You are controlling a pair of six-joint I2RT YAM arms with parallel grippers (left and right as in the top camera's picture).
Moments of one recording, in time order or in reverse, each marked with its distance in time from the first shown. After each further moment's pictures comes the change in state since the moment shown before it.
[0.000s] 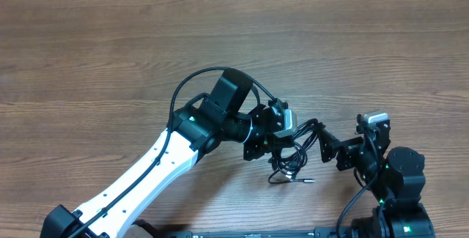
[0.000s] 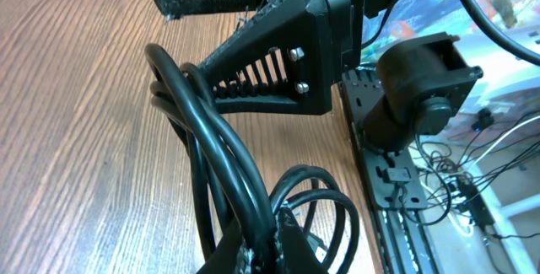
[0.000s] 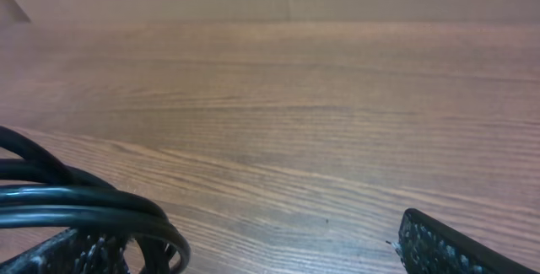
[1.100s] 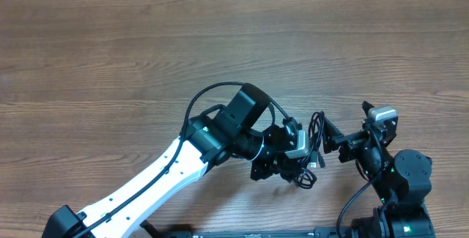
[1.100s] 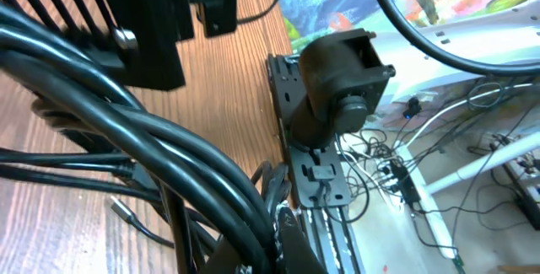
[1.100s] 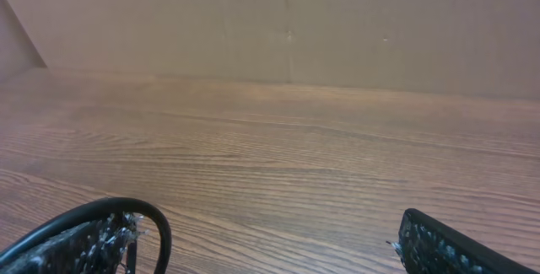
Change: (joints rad) left arm -0.118 -0.002 0.002 -0.079 0.056 -0.055; right arm 0.000 0.001 0.000 0.173 0.001 -0.003
